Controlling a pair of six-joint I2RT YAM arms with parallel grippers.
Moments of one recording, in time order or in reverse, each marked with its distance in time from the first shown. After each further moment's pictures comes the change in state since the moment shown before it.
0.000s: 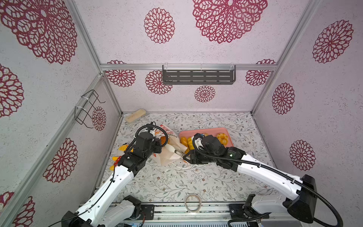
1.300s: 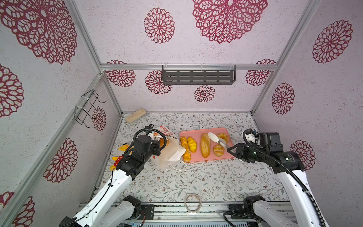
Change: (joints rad) left arm 0.000 -0.056 -0.051 0.016 -0.011 0.001; right arm -0.747 -0.428 0.030 -0.612 -0.288 -0.351
